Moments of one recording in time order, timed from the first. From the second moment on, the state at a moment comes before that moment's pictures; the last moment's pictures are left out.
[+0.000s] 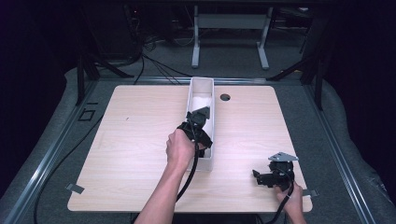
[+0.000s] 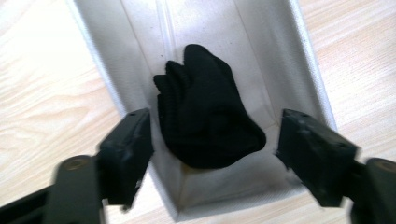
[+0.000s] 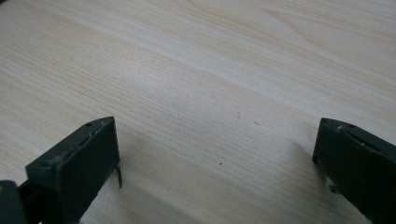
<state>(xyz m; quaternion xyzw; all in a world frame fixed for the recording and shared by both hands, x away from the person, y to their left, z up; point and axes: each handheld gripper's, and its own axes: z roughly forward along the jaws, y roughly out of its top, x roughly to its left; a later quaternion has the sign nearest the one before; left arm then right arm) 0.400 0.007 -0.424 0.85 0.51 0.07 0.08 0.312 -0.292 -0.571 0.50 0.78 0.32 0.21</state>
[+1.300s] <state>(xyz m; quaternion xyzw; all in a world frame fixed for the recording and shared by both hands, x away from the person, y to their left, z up) 0.372 0.137 -0.381 0.82 0.54 0.08 0.17 0.312 -0.292 -0.571 0.50 0.78 0.32 0.21</state>
